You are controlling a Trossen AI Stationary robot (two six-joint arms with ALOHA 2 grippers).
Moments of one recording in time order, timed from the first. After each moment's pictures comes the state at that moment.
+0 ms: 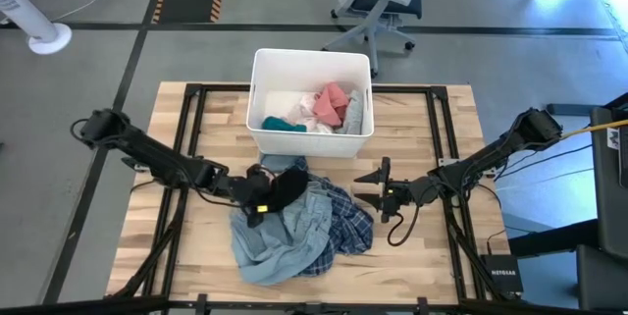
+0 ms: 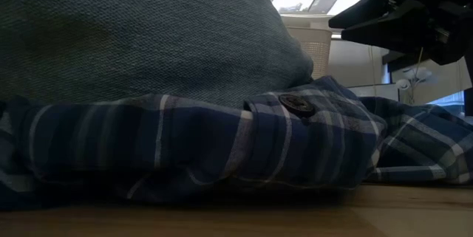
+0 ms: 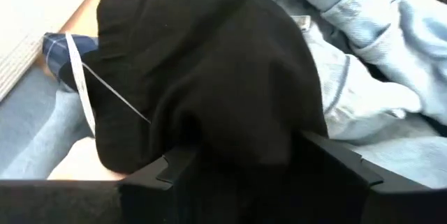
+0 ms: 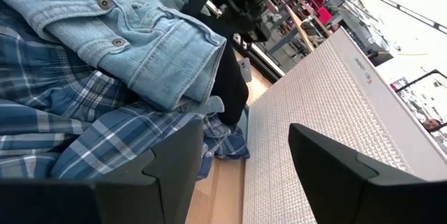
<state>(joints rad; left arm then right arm) -0.33 1.29 0.58 0.02 -0.27 -0.45 0.46 1.16 0.34 0.55 0.54 -0.61</state>
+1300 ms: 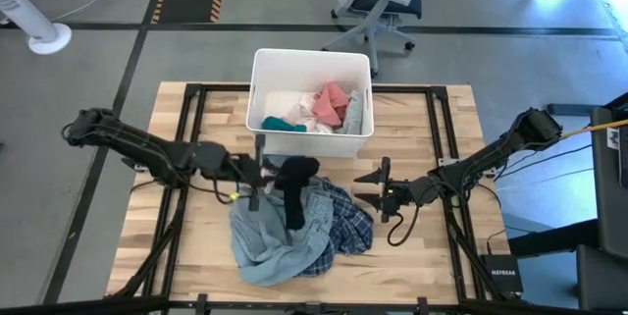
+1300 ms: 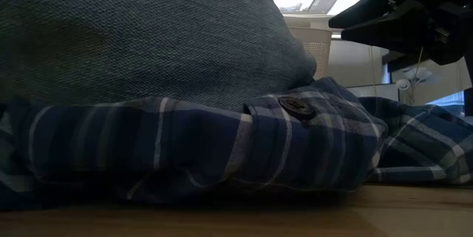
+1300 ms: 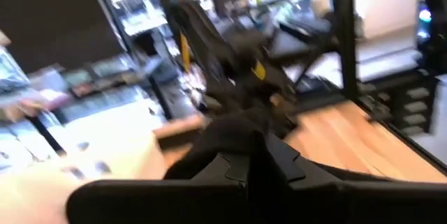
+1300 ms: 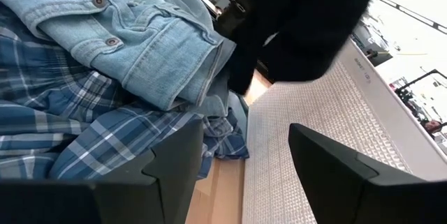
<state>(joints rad) -0.27 1.12 0.81 0.27 -0.27 0.28 0.46 1.16 0.34 0.55 0.54 -0.61</state>
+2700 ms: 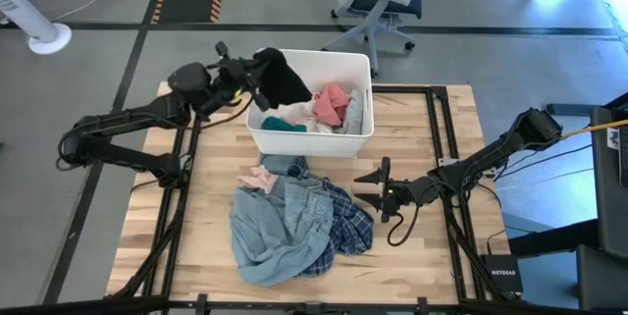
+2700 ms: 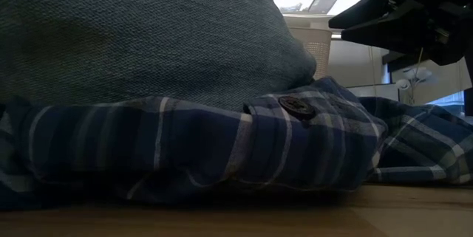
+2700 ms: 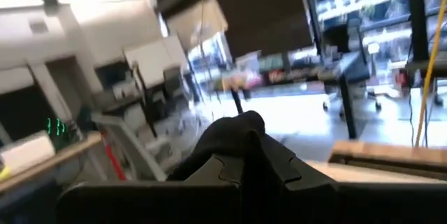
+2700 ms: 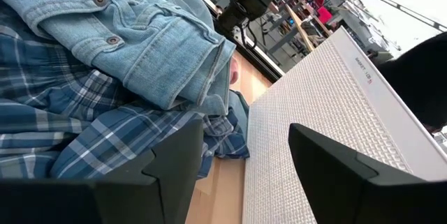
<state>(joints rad) 0.29 1.09 1.11 0.12 -0.43 0.35 0.46 1.16 0.34 0.55 0.54 -0.61</state>
